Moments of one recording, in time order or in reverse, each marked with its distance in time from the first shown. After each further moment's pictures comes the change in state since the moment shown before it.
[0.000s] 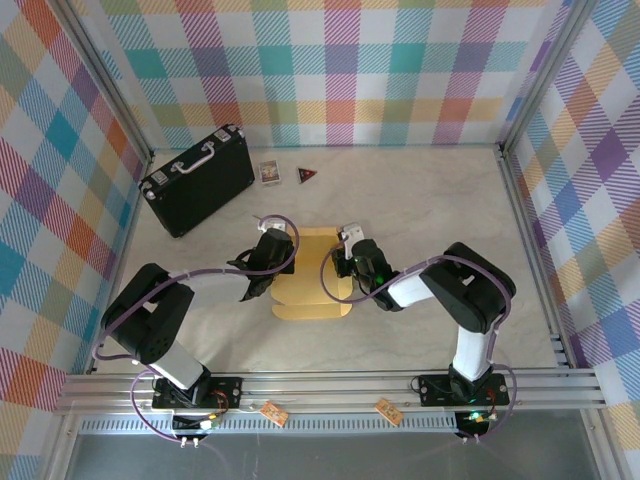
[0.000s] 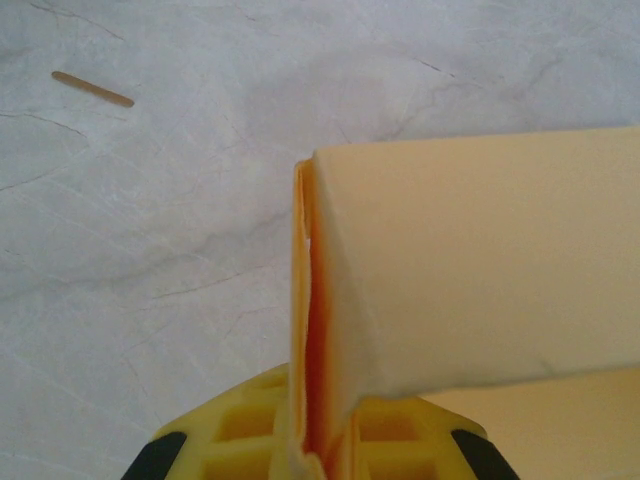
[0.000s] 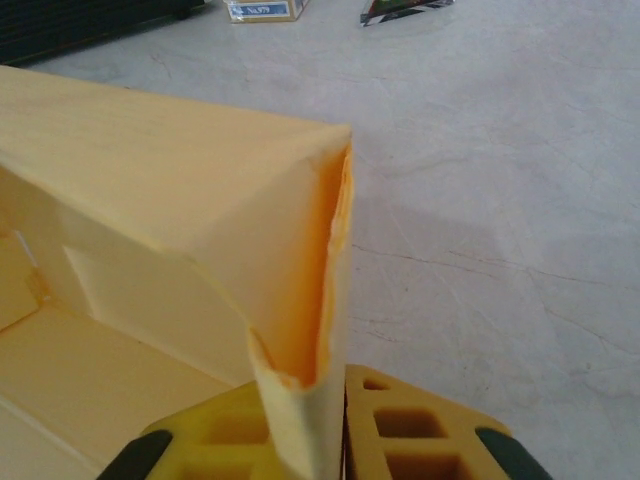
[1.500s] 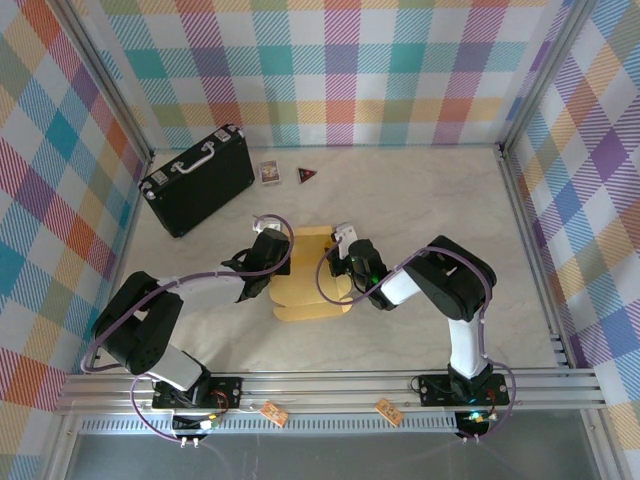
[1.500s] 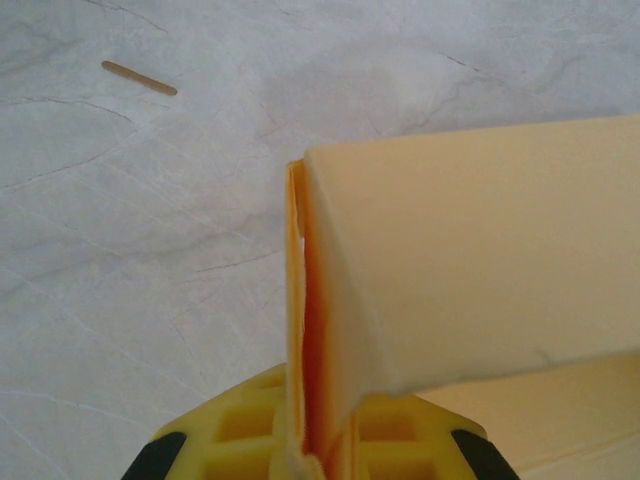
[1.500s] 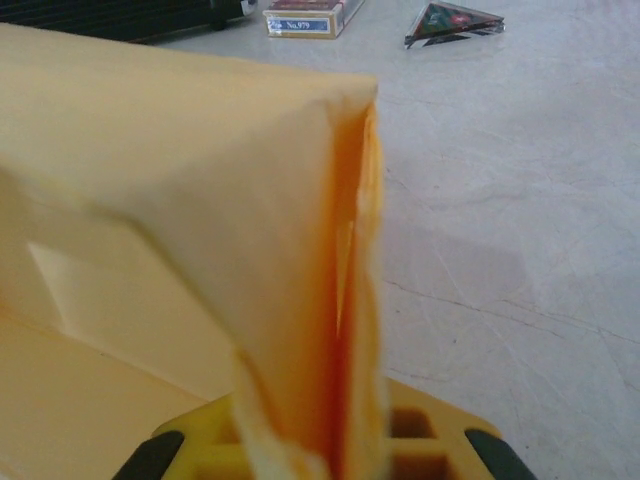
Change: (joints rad) left arm 0.002 -0.071 -0.003 -0.091 -0.019 -0.018; right arm -0.006 0.128 0.042 0.151 -0.053 -0.074
